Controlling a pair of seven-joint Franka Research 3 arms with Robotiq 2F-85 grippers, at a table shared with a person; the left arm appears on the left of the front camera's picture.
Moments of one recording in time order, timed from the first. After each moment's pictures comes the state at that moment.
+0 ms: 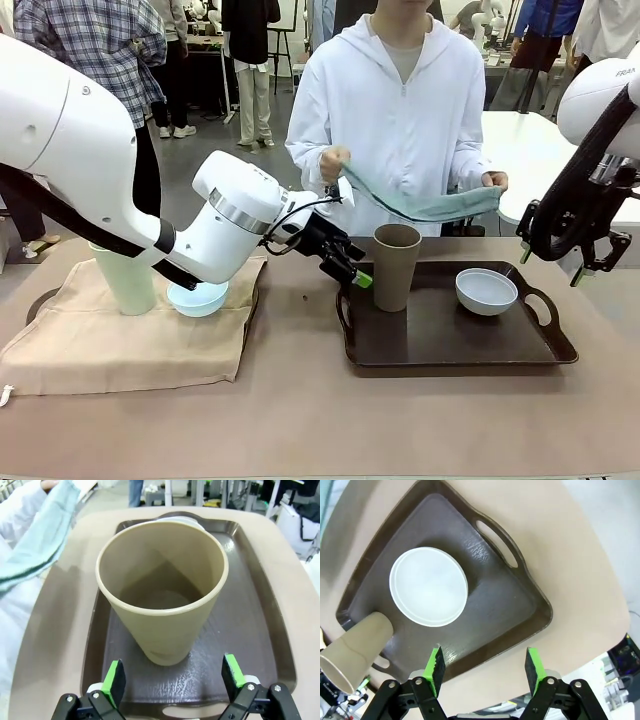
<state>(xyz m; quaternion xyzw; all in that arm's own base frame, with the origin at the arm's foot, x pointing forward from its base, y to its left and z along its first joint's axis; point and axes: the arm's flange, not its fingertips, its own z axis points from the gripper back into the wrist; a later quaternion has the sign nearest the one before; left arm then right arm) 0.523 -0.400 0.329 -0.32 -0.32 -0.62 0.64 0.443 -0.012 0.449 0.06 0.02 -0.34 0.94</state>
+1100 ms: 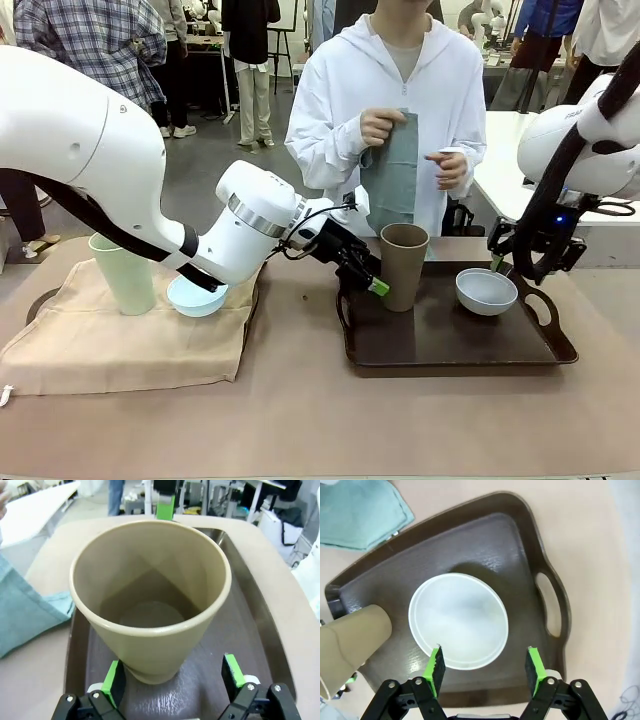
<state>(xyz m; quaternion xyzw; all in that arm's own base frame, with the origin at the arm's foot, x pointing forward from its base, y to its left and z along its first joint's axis) 0.534 -0.434 0.309 -0.37 -0.30 -0.63 0.61 0.488 0.011 0.395 0.07 -0.03 -0.14 0.99</state>
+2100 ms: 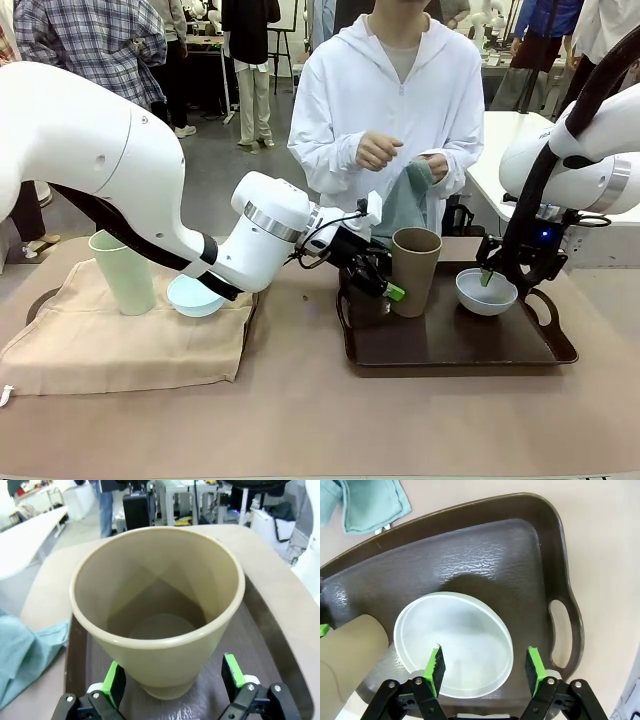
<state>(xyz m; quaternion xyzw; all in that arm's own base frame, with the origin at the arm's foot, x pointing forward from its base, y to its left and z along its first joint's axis) 0.532 -0.462 0.294 -0.38 -0.33 -0.66 0.56 0.509 0.012 0.356 0.07 0.00 -0.08 0.99</state>
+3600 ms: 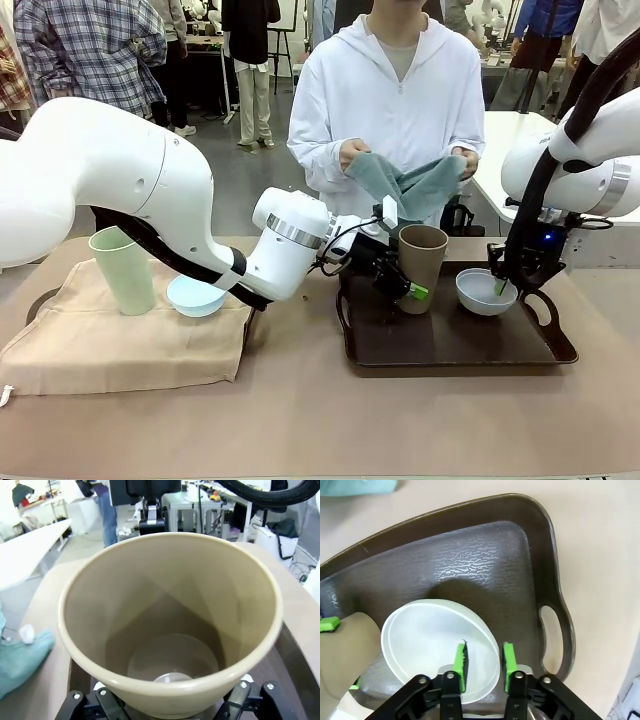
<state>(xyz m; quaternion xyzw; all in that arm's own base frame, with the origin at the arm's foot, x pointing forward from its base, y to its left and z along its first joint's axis) 0.546 -0.497 0.273 -0.41 -0.36 -0.64 0.55 0.514 0.004 0.349 0.06 0.00 -0.08 0.99</state>
